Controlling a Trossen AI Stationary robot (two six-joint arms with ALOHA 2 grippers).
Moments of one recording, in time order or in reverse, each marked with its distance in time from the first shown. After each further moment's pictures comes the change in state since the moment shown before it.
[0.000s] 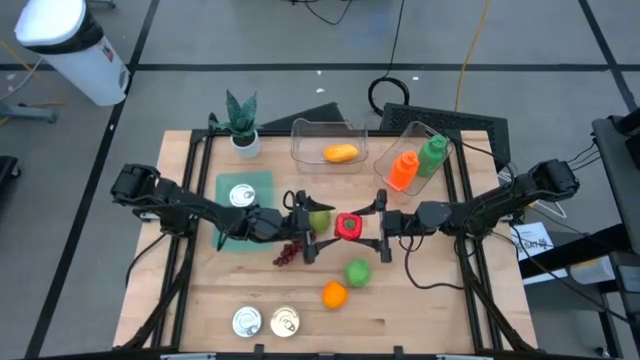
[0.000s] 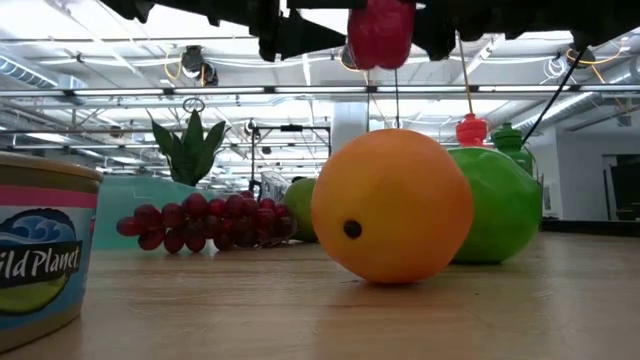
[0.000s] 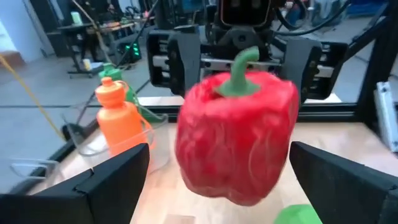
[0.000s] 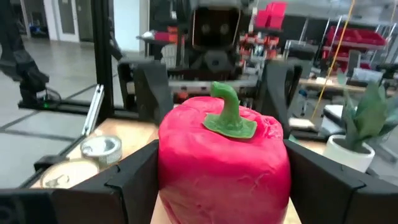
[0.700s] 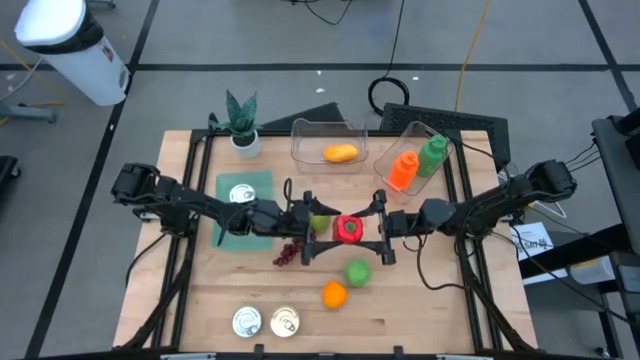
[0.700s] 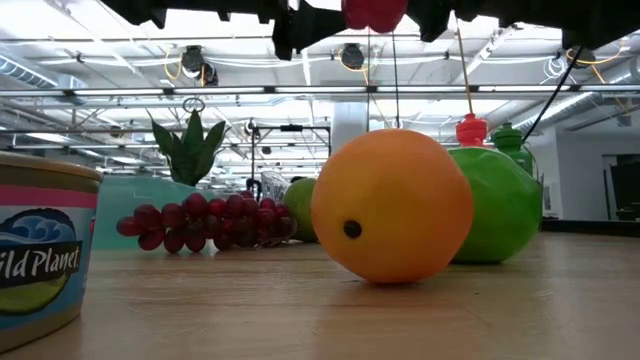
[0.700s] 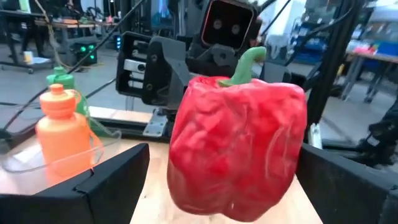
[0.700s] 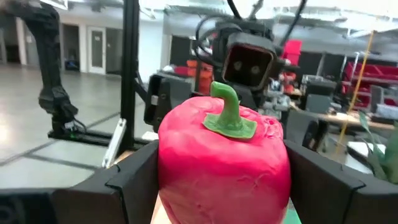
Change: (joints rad) left arm 0.046 0.000 0.000 0.099 0.213 -0.162; right arm -0.007 0.037 0.000 0.182 -0.116 -0.025
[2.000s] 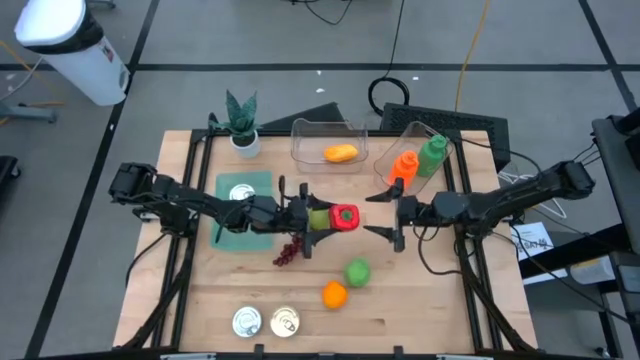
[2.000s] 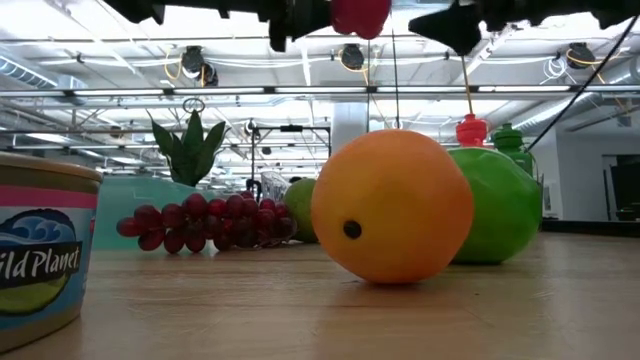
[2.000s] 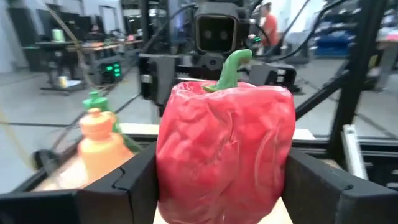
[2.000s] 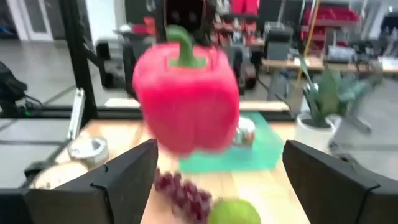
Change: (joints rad) left arm 0.012 -0.030 0.000 0.003 -0.071 0.128; right arm -0.017 -0.300 0.009 -0.518 0.190 0.108
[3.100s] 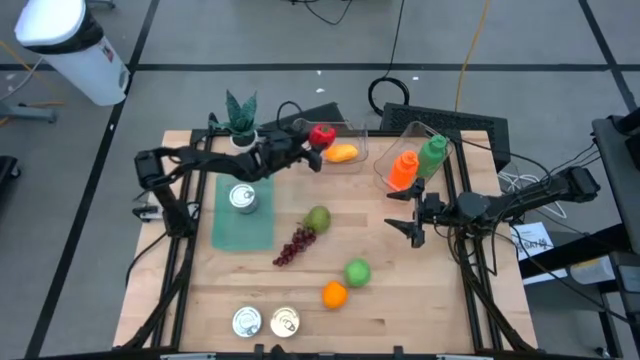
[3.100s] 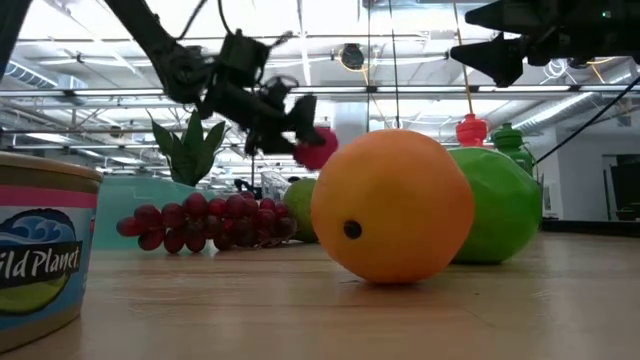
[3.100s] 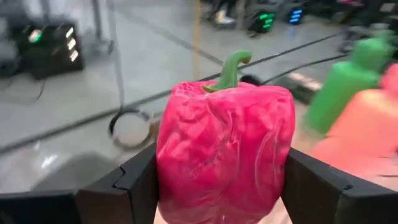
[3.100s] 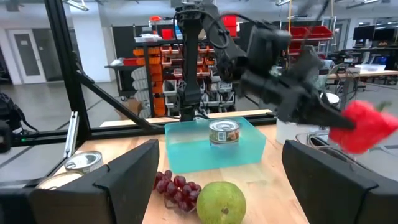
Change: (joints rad) left arm 0.596 0.181 0.000 -0.081 -0.016 -0.254; right arm 0.002 -0.302 -0.302 0.131 0.062 0.049
